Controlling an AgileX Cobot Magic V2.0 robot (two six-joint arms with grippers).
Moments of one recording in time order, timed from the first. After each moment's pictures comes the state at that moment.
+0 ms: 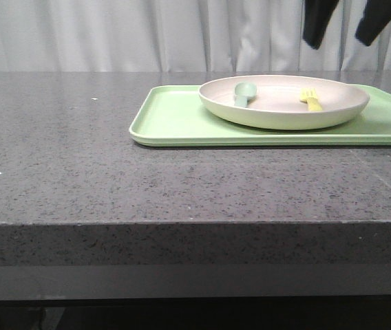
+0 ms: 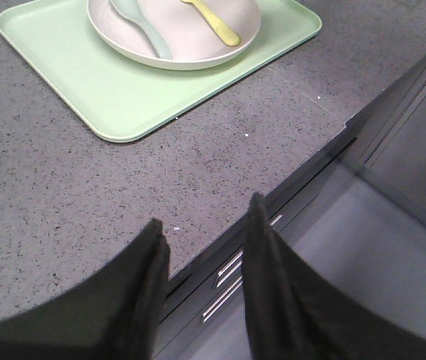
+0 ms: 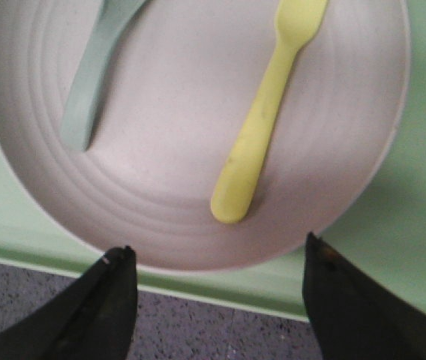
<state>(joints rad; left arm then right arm) -0.37 0.69 -0.89 -0.55 0.96 0.50 0.29 1.73 -1.71 0.01 1.21 0.21</state>
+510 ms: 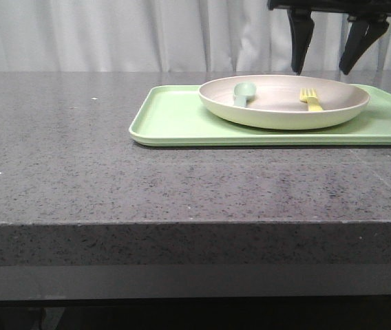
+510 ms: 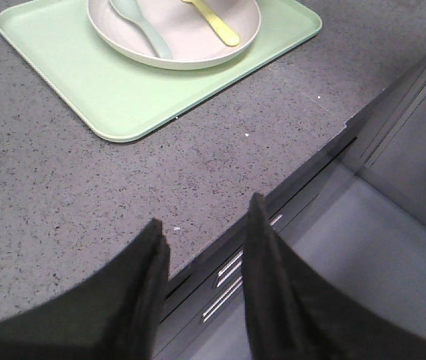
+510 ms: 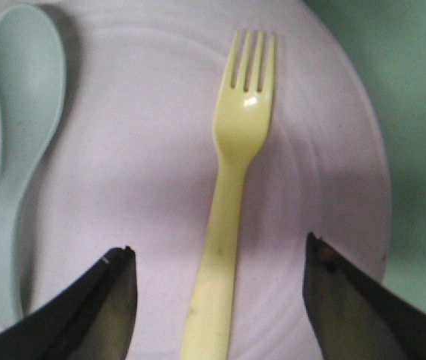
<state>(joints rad) -0.37 0.69 -0.89 -0.55 0.96 0.50 0.22 2.01 -1.98 0.01 1.24 0.33</state>
